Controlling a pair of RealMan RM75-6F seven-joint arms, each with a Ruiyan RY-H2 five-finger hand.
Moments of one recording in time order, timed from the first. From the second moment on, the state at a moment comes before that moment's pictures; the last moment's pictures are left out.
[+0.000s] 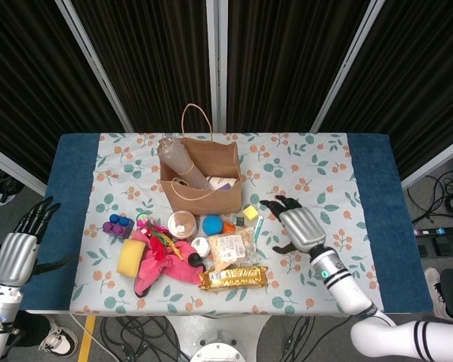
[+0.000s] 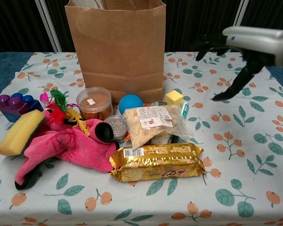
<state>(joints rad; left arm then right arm) -0.16 -1.23 -0.04 -1.44 1.60 1.55 -0.27 0.71 -1.33 0.14 -1.87 -1.01 1.01 -0.38</state>
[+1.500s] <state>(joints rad) -0.14 -1.23 -0.04 -1.42 1.59 1.56 -0.29 0.83 -1.59 0.20 -1.83 -0.95 1.12 -0.53</state>
